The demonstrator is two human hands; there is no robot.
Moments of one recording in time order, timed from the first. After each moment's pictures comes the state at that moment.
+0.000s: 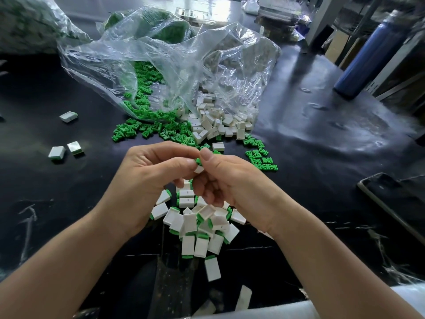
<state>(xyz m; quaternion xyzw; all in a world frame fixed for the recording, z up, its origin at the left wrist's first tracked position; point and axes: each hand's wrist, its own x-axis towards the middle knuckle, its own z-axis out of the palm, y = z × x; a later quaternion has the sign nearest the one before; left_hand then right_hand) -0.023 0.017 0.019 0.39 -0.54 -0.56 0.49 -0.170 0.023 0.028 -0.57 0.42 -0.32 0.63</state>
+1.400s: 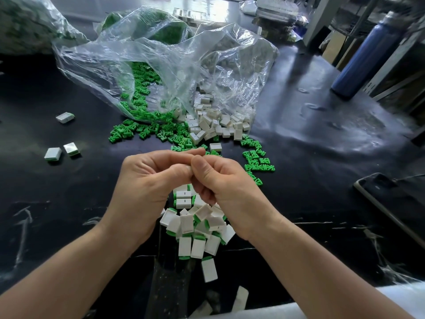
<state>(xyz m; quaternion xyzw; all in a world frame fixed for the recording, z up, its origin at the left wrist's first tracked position) -0.033 0.028 0.017 0.40 -0.51 -0.55 0.53 -0.160 0.029 0.018 -0.57 0.46 -0.40 0.55</state>
